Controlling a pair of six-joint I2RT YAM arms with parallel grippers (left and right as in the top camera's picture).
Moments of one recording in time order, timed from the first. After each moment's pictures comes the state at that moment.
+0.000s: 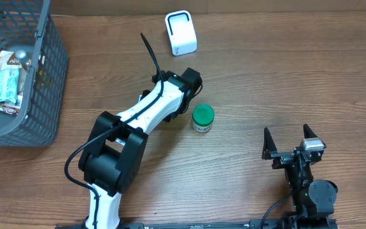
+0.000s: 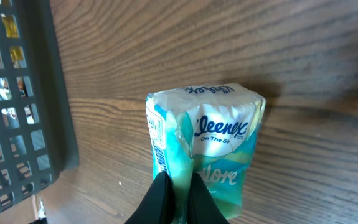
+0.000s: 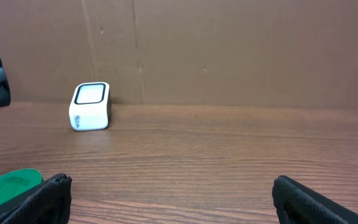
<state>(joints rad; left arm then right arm) -0.56 2.08 1.51 -1.13 -0.71 -0.45 0.03 0.01 0.02 -0.03 -0.07 0.02</state>
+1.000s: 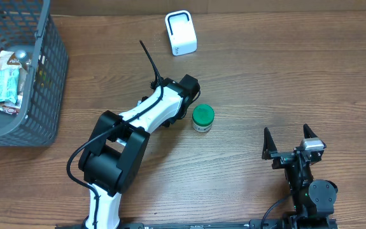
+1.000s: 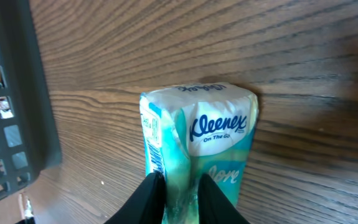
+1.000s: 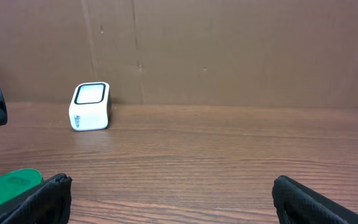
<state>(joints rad) -0.56 2.08 1.42 -1.05 -0.69 -0.46 0.03 0.01 0.02 -0.03 -0.07 0.02</state>
